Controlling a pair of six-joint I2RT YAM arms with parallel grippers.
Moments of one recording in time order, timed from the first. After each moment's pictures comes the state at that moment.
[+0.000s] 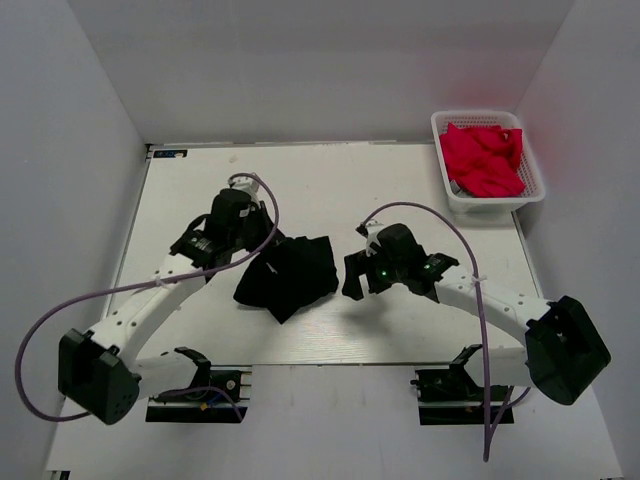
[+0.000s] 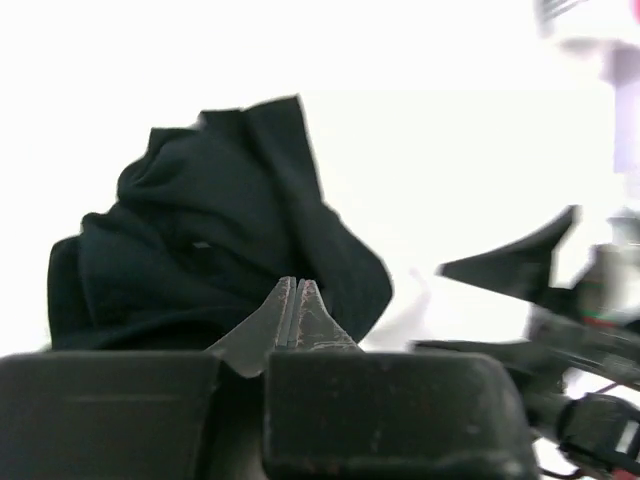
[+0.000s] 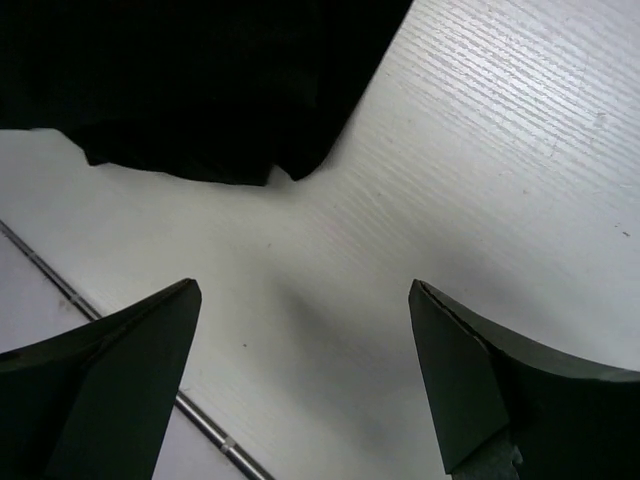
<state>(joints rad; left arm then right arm) -0.50 1.22 0.96 -0.42 0.07 -0.63 0.71 1.26 0.73 -0.29 -0.25 0.29</state>
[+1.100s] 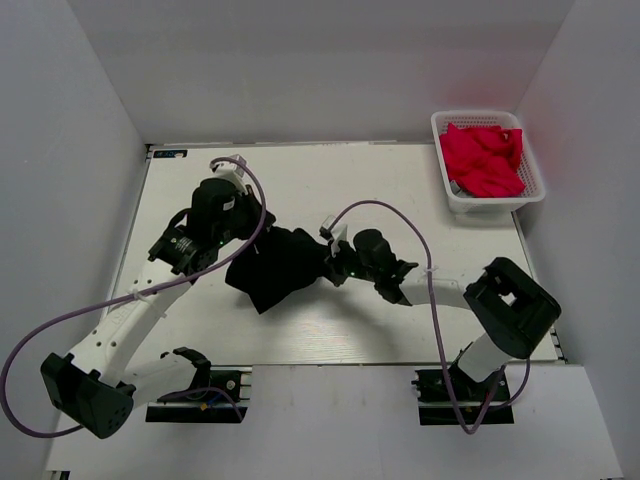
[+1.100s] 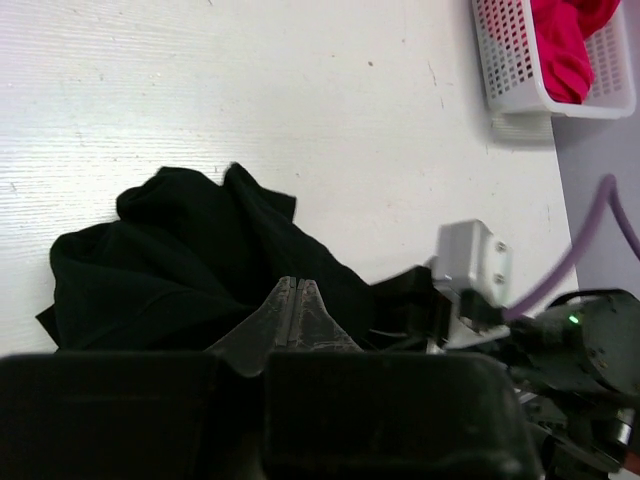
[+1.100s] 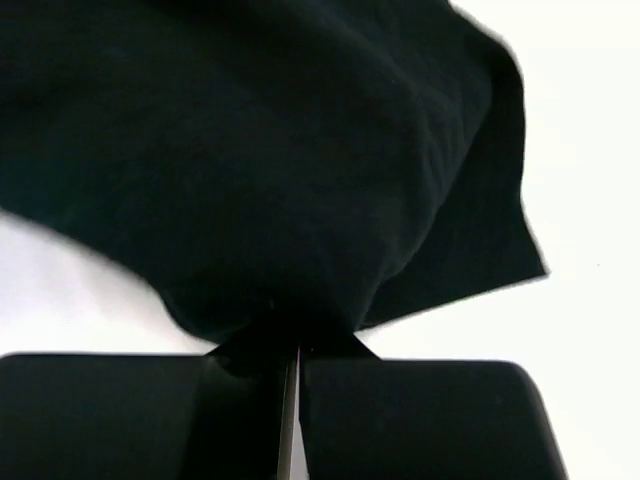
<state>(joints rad) -0.50 1.09 1.10 -0.49 -0.01 -0.58 0.83 1.60 0.69 0.50 -0.28 0.05</state>
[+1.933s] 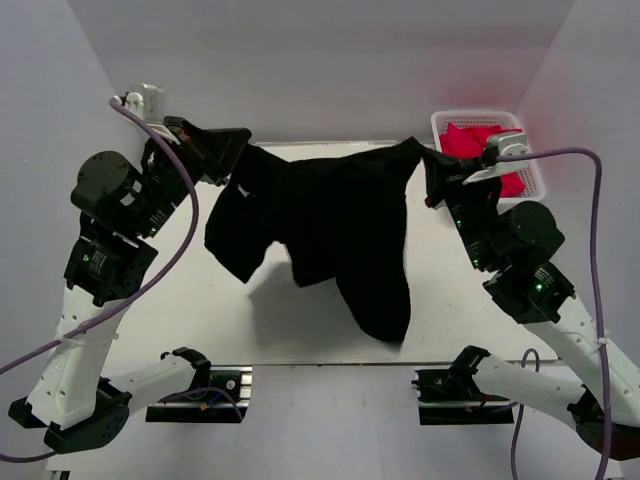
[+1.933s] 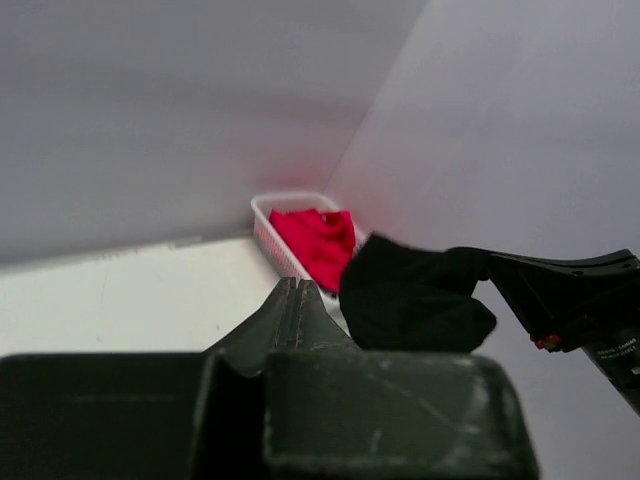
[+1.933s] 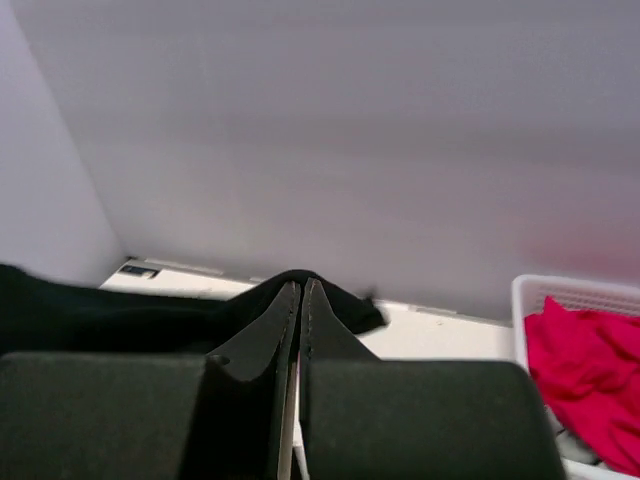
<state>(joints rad) -0.50 1.04 1.64 -0.40 0.07 -0.45 0.83 0.87 1.22 -0.07 0.45 -0.03</state>
